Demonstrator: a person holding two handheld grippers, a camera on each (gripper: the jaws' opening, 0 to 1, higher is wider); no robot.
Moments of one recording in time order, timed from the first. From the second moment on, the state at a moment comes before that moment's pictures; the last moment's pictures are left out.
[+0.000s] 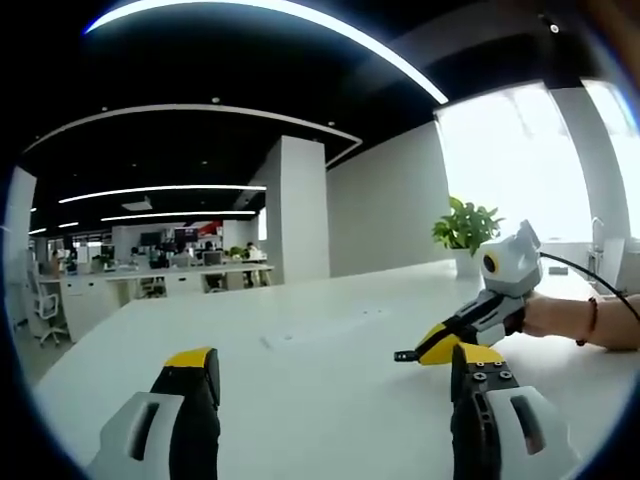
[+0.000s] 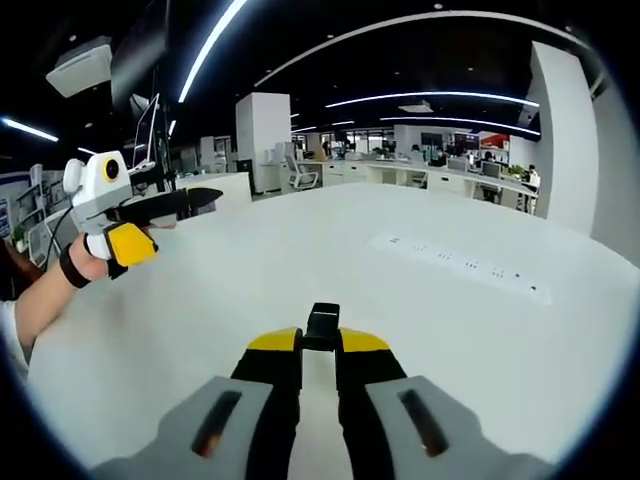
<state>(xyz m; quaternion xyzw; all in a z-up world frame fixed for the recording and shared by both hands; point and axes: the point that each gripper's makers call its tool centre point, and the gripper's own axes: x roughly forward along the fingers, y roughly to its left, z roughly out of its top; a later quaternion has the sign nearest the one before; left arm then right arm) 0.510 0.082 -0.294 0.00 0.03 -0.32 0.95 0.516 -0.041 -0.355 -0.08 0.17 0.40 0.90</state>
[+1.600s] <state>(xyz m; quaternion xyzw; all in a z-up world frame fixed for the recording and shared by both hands) 0.509 0.083 -0.295 0.02 0.04 -0.32 0.95 0.509 -0.039 -0.375 -0.08 0.19 0.41 0.89</state>
